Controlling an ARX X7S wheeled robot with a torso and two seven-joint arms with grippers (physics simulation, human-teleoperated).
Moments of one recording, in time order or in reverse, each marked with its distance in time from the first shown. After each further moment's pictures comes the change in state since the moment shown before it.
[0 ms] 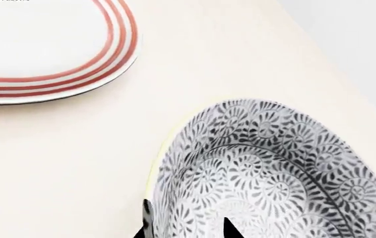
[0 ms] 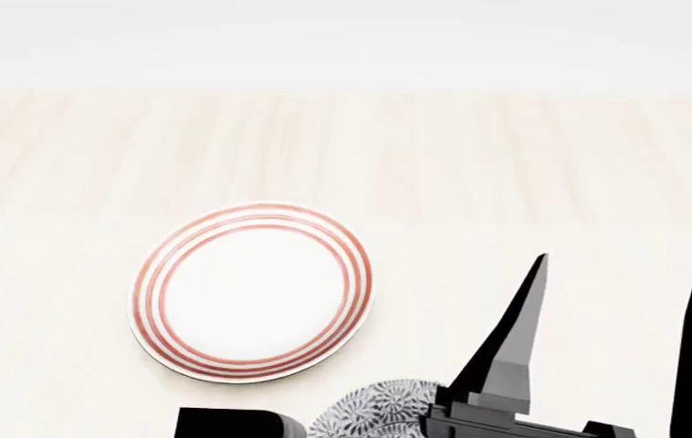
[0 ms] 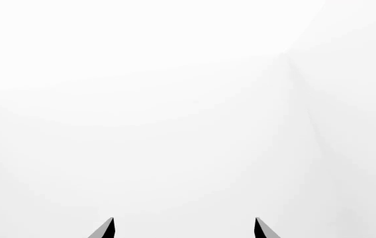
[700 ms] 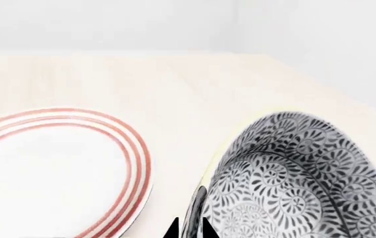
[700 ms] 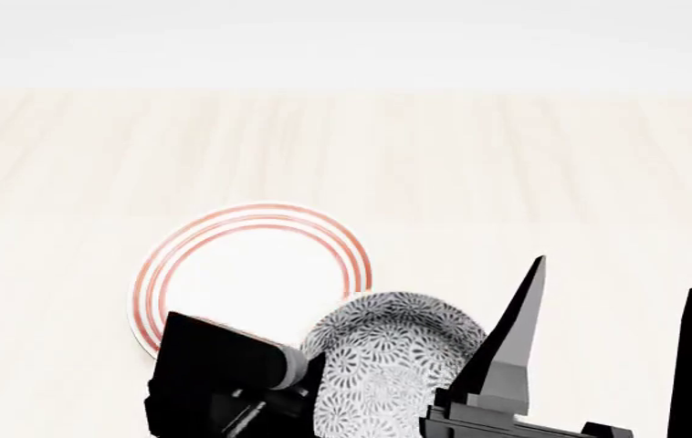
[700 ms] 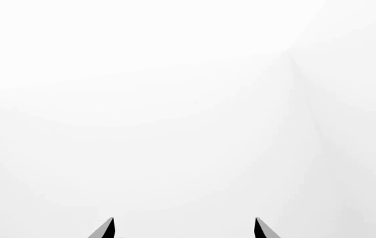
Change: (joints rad) left arm -0.211 -0.078 0.105 -0.008 0.212 0.071 0.104; right arm 0.000 0.012 -0.011 0.006 0.006 -0.007 0.011
